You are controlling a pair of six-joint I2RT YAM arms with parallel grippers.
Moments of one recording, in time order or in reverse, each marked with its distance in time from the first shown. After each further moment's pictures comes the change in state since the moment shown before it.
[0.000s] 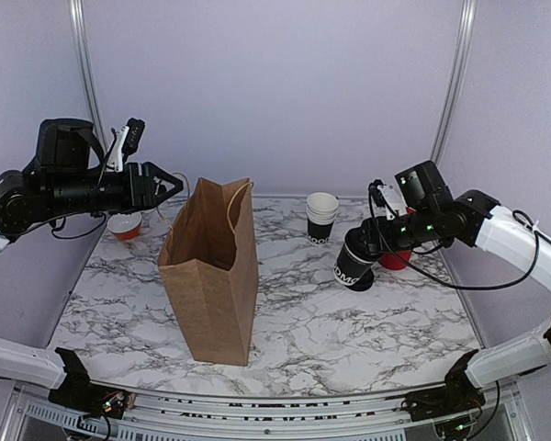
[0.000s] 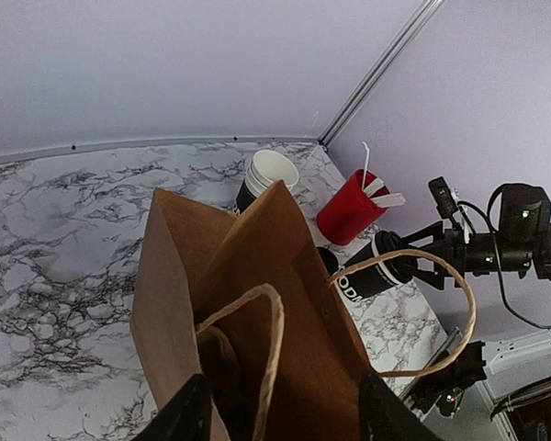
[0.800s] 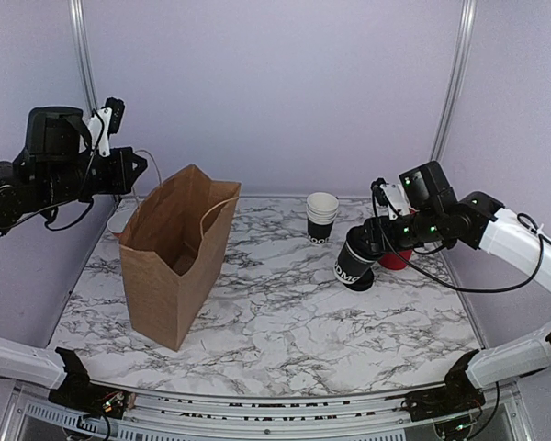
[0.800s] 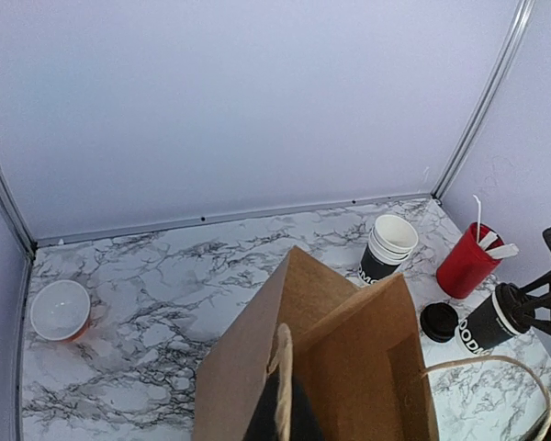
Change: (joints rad) left arm -0.006 0.021 0.084 -0.045 -0.367 0.200; right arm 0.000 -0.029 -0.014 0.012 0.000 -0.004
